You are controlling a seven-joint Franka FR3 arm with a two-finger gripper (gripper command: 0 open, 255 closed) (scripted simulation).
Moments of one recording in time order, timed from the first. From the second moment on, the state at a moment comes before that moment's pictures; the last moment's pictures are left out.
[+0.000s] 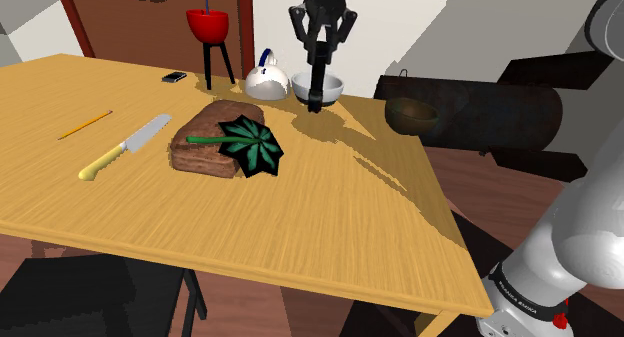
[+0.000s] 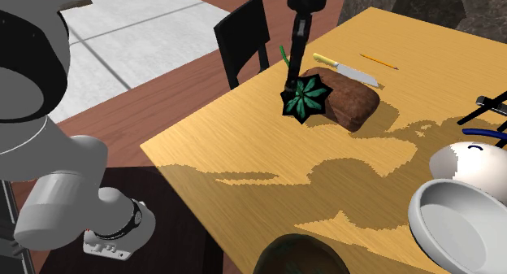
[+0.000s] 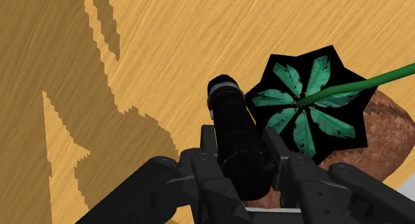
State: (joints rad) arm 0.11 0.11 0.32 -1.34 -0.04 1.44 0.70
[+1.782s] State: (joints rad) arm -0.21 -0.04 -0.03 -1.42 -0.01 1.38 0.03
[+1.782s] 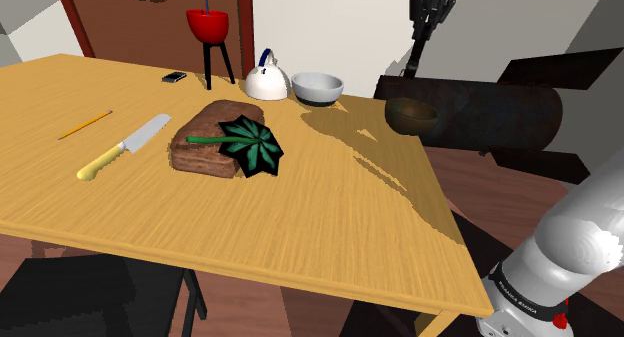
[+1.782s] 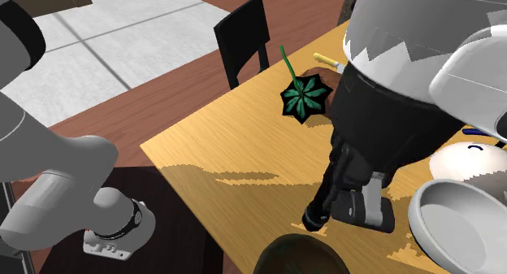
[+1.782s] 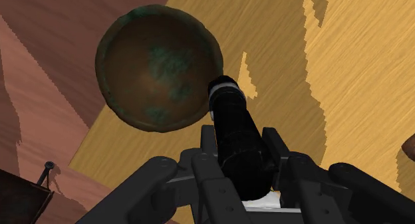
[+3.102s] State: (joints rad) arm -0.29 -0.05 -0.10 -1.61 -0.01 1.56 -0.12
